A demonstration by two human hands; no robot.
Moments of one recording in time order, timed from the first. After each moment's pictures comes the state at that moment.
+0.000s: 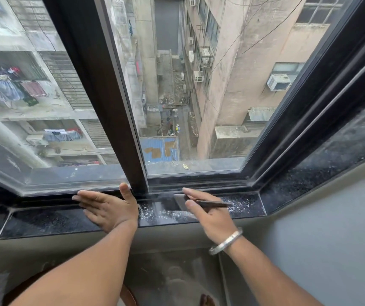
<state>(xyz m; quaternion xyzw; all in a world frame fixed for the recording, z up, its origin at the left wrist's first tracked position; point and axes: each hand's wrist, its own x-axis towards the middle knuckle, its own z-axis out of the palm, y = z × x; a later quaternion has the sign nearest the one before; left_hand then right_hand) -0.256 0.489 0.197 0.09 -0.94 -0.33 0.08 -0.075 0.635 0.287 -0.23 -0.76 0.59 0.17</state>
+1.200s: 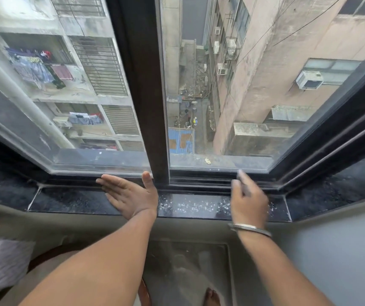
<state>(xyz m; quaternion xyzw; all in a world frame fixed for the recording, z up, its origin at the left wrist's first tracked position) -0.251 0.488 0.205 0.09 -0.94 -0.31 0.06 -0.095 0.655 0.278 -0.48 -0.75 0.34 0.29</state>
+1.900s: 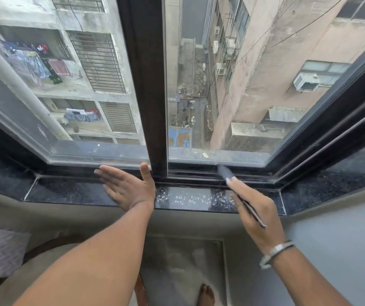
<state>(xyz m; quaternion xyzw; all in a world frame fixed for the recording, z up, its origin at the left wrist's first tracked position) -0.255 0.487 0.196 0.10 -0.94 -0.32 0.07 -0.036 0.673 0.271 -0.15 -0.89 0.38 0.23</state>
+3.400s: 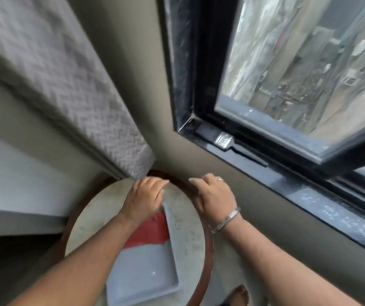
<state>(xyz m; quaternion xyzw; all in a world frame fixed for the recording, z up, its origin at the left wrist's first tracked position) -0.218 0.116 0.140 -0.18 -0.97 -0.15 0.02 -0.210 0.344 0.188 0.15 -0.97 0.20 0.03</state>
